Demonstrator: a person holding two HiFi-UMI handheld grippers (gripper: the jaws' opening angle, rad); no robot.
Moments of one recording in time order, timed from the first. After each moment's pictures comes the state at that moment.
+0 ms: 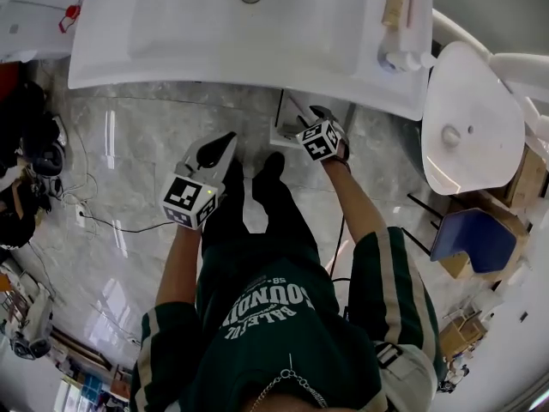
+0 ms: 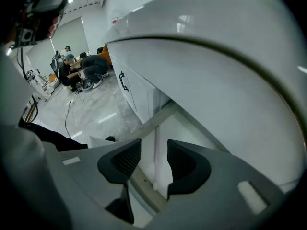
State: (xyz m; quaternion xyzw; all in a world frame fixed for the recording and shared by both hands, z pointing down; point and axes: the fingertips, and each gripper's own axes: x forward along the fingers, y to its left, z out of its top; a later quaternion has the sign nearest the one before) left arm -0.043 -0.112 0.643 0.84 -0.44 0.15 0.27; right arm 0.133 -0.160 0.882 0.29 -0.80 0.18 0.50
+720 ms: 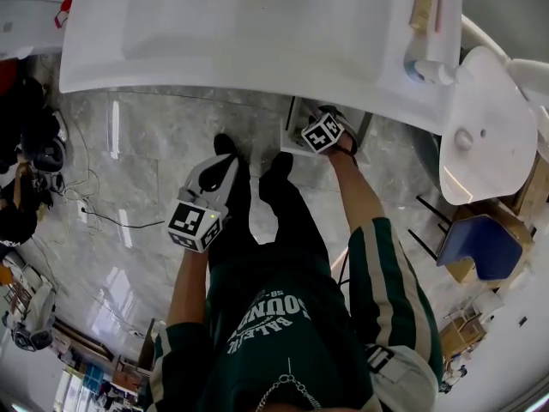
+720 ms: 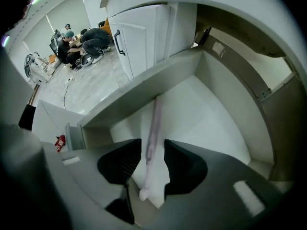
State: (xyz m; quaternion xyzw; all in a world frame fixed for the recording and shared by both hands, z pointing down) left arm -0.063 -0.081 0.698 0.81 -0.46 0.16 0.32; right arm 0.148 -0.160 1.001 0.23 -0.73 0.18 0.62
